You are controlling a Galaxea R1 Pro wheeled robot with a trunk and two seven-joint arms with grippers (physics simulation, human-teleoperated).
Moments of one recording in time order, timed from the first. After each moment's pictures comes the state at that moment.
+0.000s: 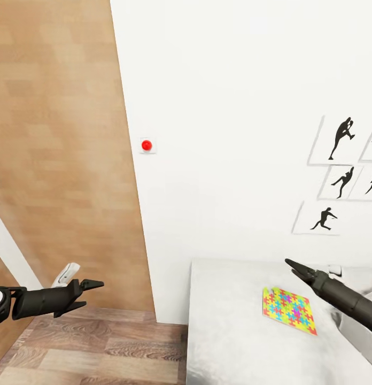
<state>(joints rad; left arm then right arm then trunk) -0.29 0.58 -0.02 -1.47 1.72 1.05 0.39 -0.24 -0.20 -0.56 -1.58 -0.64 1.02 0.75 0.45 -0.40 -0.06</state>
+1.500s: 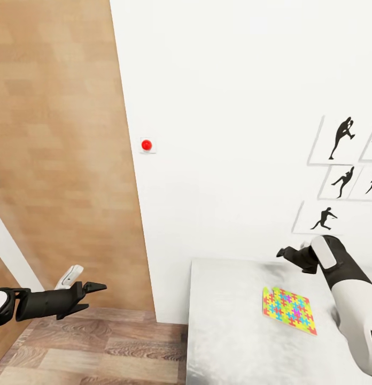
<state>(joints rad) -0.29 0.58 -0.04 -1.47 1.72 1.05 0.39 -0.93 -0.29 -0.20 -0.67 -0.60 0.98 -0.32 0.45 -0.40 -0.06</state>
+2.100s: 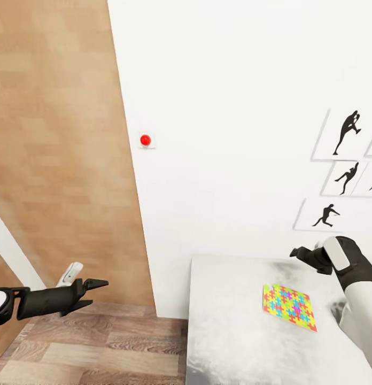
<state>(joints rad) -0.29 0.59 -0.05 -1.47 1.72 1.05 0.29 -0.92 -0.35 -0.20 -0.67 -0.60 0.93 -0.33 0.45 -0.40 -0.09</state>
